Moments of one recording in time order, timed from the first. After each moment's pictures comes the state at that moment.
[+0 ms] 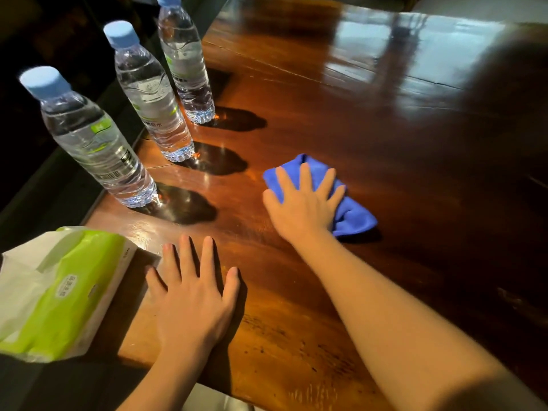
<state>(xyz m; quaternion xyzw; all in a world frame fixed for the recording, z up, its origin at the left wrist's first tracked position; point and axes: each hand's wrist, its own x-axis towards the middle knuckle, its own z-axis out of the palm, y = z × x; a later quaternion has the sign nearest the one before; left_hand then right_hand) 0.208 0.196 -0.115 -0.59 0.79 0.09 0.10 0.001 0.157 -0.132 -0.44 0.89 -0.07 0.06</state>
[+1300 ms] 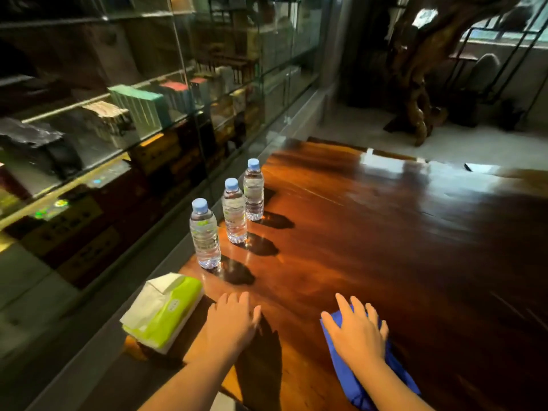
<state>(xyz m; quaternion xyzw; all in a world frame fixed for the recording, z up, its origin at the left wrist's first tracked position) 0.208 0.193 -0.042 -0.58 0.80 0.11 0.05 -0.009 0.302 -0.044 -0.43 0.89 -0.04 0.16</state>
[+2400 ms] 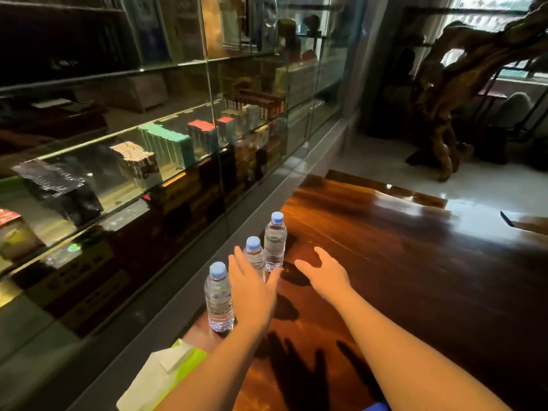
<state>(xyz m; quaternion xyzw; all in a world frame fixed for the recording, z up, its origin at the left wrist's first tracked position) 0.144 0.051 0.058 -0.65 0.61 0.27 -0.37 -0.012 0.055 0.073 -0.46 0.80 -0.25 0.29</state>
